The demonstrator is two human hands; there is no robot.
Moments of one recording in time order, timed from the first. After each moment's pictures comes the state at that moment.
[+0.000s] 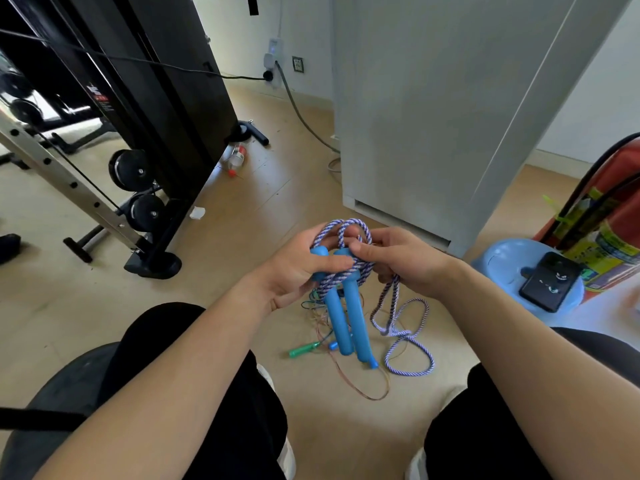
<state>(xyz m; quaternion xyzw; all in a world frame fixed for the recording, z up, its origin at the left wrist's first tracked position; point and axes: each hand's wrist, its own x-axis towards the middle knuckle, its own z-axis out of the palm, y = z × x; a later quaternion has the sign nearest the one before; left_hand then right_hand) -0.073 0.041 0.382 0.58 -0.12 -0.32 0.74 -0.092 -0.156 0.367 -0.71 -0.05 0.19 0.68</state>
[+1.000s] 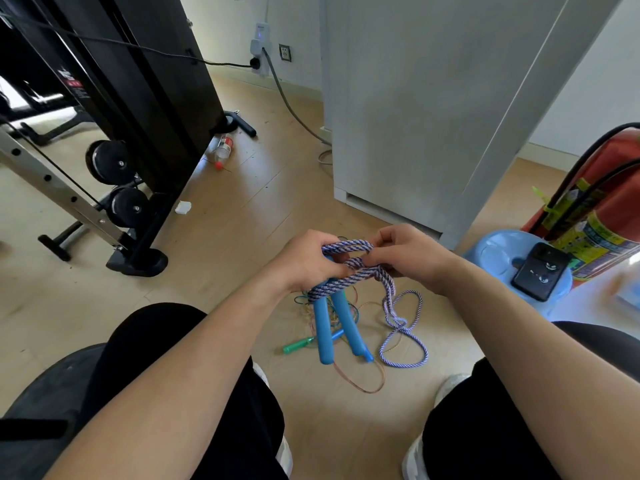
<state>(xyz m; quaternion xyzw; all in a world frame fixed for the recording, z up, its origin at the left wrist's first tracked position) -0.055 0.034 0.358 0.87 -0.15 -0.23 0.42 -0.092 -0.159 0.362 -0.80 0.06 0.17 0.57</state>
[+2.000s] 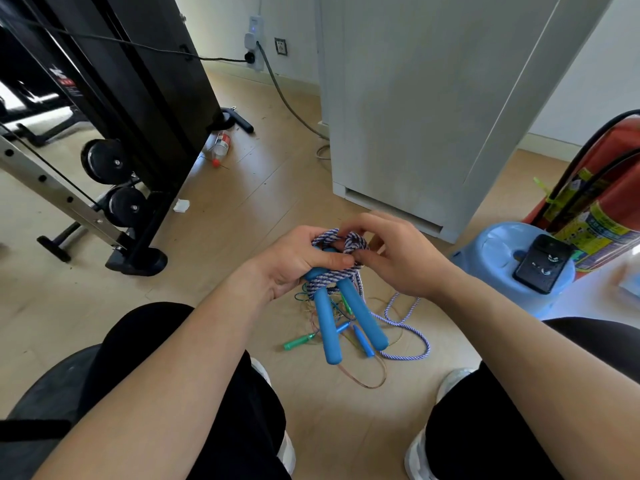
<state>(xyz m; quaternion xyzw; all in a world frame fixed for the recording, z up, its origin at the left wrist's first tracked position) -0.062 0.038 0.370 0.65 -0.10 -0.36 0.66 -0.106 -0.151 0.365 -0.92 -0.16 -0.05 0.36</state>
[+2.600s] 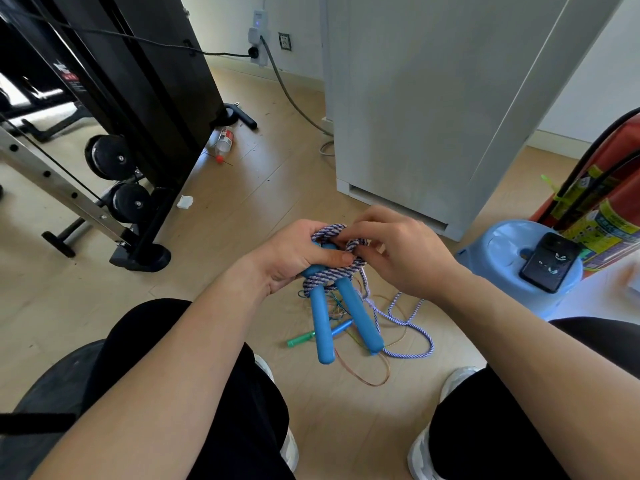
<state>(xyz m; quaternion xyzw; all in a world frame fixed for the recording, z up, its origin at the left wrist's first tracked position) -0.060 0.047 0.377 0.67 -0.13 -0.36 0.64 -0.110 -0.145 0.366 -0.94 -0.19 -0.11 0.26</state>
